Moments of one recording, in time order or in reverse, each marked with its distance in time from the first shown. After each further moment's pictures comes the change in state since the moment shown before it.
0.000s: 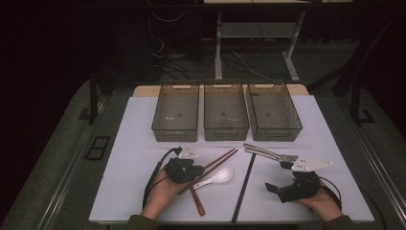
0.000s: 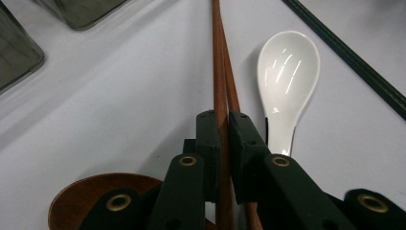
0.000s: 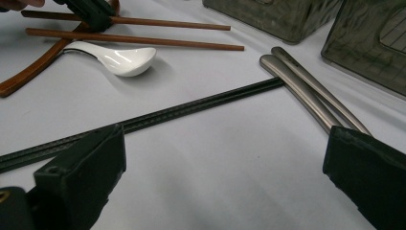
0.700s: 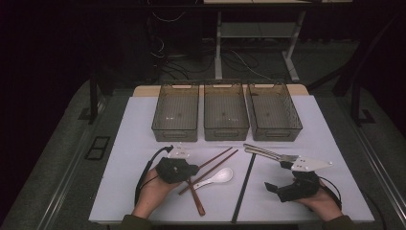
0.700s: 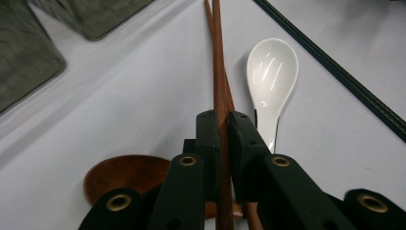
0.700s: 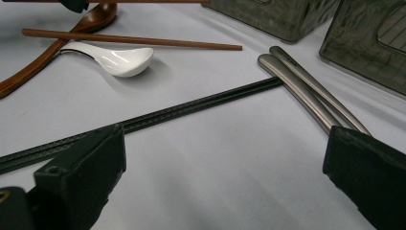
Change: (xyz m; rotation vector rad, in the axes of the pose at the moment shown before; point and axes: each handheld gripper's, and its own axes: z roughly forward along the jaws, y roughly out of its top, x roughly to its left) left arm 0.009 -0.006 -0.028 -0.045 -0.028 0.009; right arm -0.001 0.000 0.001 0.004 -0.004 0.007
